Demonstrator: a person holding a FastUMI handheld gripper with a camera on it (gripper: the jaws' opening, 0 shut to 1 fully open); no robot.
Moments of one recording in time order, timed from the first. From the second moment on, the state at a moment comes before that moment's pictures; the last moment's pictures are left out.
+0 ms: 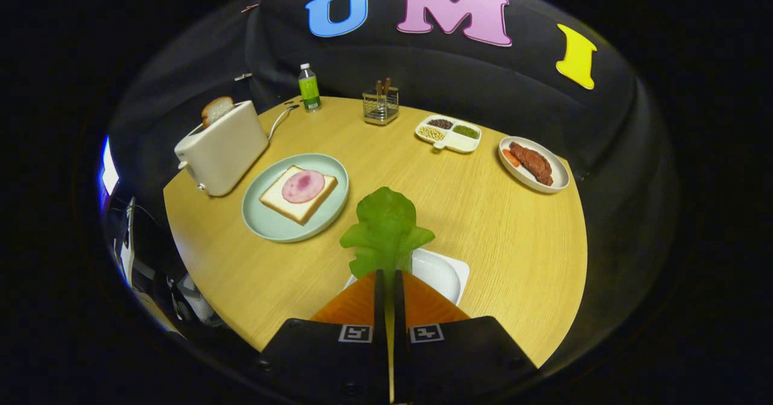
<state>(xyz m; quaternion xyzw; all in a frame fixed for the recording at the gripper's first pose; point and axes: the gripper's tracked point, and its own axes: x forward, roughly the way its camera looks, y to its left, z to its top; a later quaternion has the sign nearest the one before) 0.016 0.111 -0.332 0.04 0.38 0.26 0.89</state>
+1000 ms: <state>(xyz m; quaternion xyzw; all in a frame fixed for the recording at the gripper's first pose) 0.071 0.309 -0.259 0.03 0.36 0.34 0.87</state>
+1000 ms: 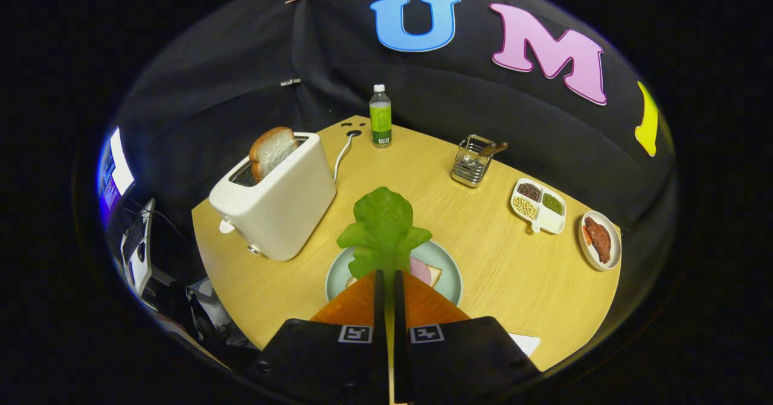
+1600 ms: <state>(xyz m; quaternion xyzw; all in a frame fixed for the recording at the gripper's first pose) 0.092 0.321 -0.274 0.03 0.36 0.24 0.90</state>
